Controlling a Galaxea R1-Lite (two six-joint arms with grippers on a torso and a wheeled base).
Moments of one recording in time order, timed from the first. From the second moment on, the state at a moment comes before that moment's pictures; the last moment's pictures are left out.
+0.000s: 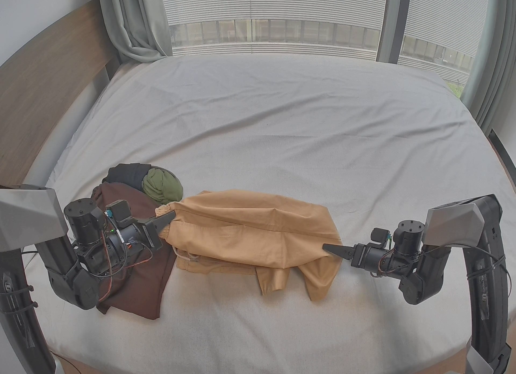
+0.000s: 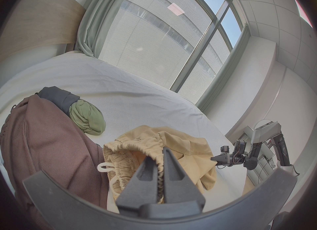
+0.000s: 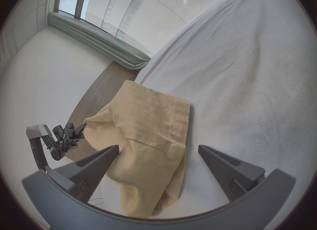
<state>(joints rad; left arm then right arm) -0.12 2.16 -0.46 -1.55 -0.47 -0.32 0.20 2.58 -0.73 -1.54 0.63 0.58</state>
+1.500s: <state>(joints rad) -0.09 2.21 -0.51 -1.55 -0.46 -0.32 0.18 2.34 -0.59 -1.55 0.76 0.65</state>
